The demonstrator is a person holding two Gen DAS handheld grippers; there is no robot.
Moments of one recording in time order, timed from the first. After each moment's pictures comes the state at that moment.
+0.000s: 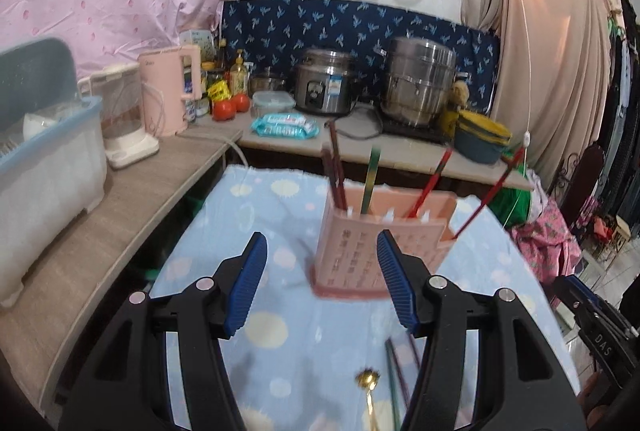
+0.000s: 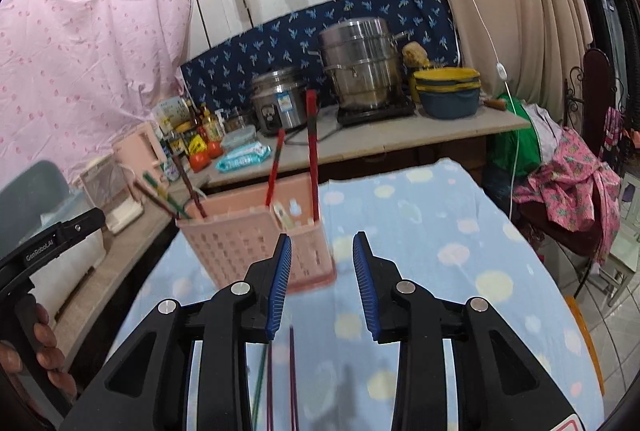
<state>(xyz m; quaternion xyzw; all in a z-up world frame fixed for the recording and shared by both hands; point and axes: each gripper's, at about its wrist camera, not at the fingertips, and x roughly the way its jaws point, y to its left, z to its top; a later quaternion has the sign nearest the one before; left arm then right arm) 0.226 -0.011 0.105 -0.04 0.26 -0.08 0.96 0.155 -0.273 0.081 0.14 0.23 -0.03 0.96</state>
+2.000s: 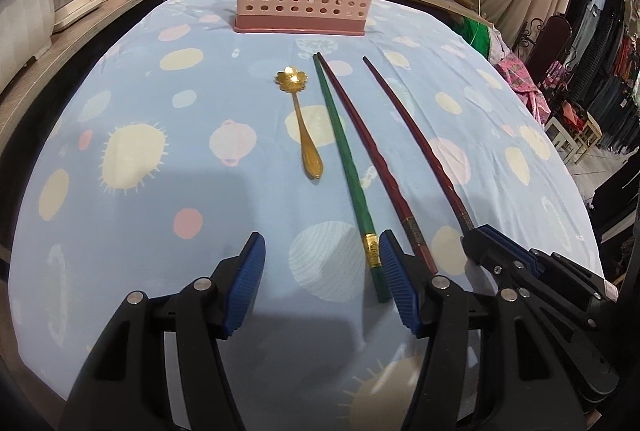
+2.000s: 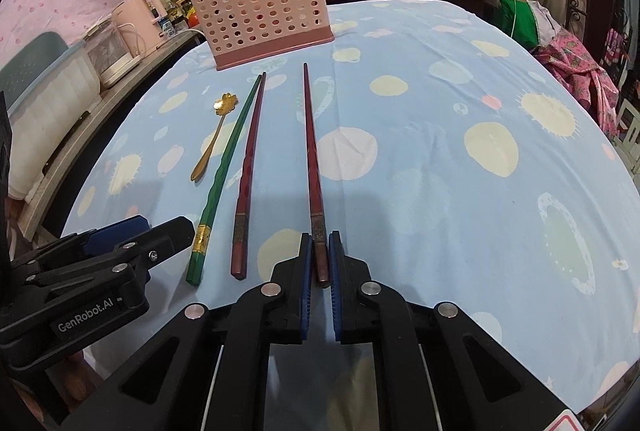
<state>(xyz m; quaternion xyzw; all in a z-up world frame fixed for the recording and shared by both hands) 0.098 -0.065 -0.058 0.02 0.45 -0.17 0.87 0.043 -0.214 -0.072 0.13 0.41 -0.01 0.90</state>
